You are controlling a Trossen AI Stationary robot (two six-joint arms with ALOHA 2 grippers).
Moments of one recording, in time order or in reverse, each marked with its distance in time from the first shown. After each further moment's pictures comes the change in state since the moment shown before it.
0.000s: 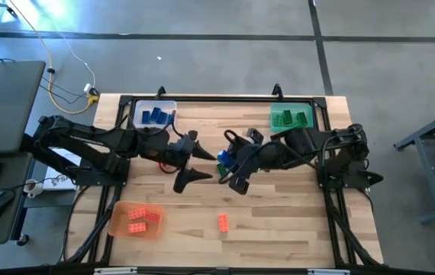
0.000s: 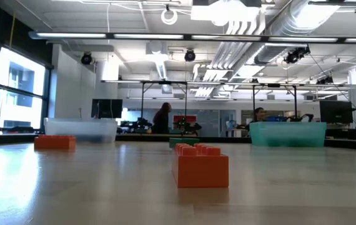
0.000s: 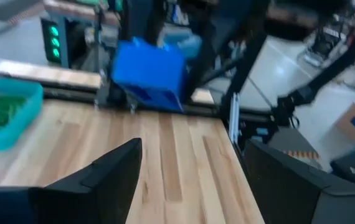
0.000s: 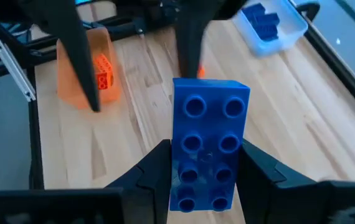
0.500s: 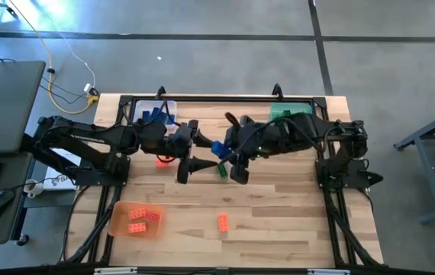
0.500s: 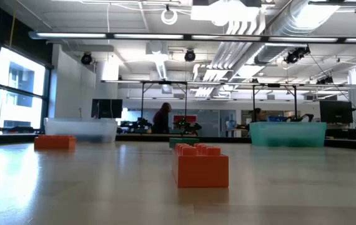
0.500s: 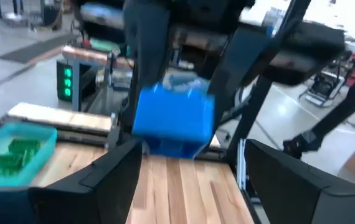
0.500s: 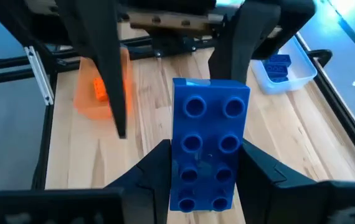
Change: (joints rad) left arm 0.058 0.001 0.000 0.171 -0.004 0.003; right arm -0.088 0.000 0.071 0.062 -0.118 -0.221
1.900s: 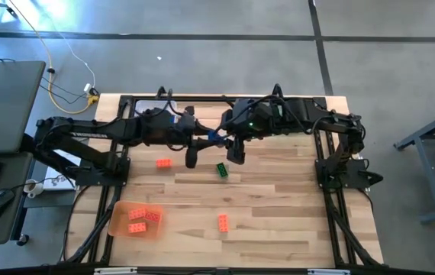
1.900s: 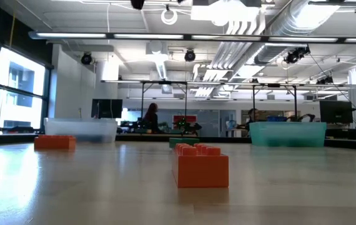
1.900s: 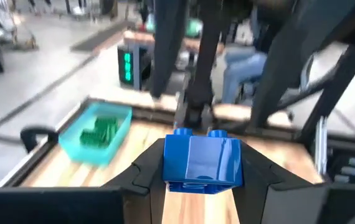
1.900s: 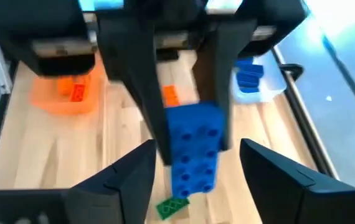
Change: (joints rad) left arm 0.127 0.002 0.000 -0.118 -0.092 0.121; right arm -0.159 0.006 -0.017 0.027 -0.065 -0.209
